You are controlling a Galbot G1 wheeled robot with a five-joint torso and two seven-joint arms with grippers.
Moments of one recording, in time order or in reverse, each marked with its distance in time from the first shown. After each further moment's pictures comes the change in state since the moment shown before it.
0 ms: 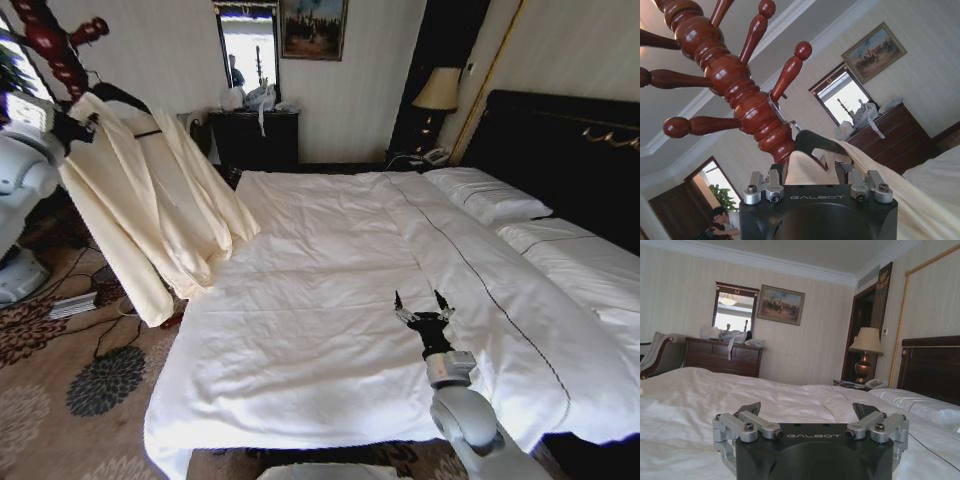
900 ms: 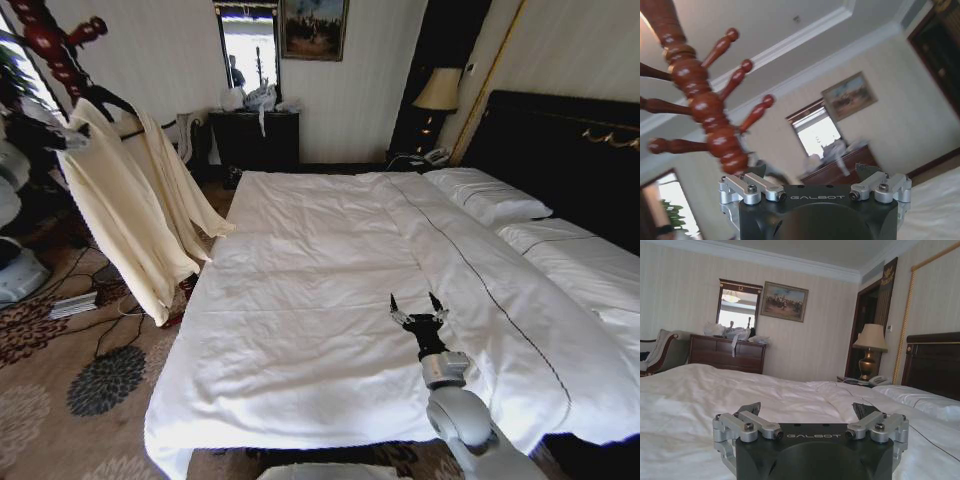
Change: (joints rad) left arm 0.417 0.211 -0.295 -0.452 -0.342 -0.108 -0.199; right arm -0.015 0.011 -0.012 -0.002 -0.011 0.003 -0.001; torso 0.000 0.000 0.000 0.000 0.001
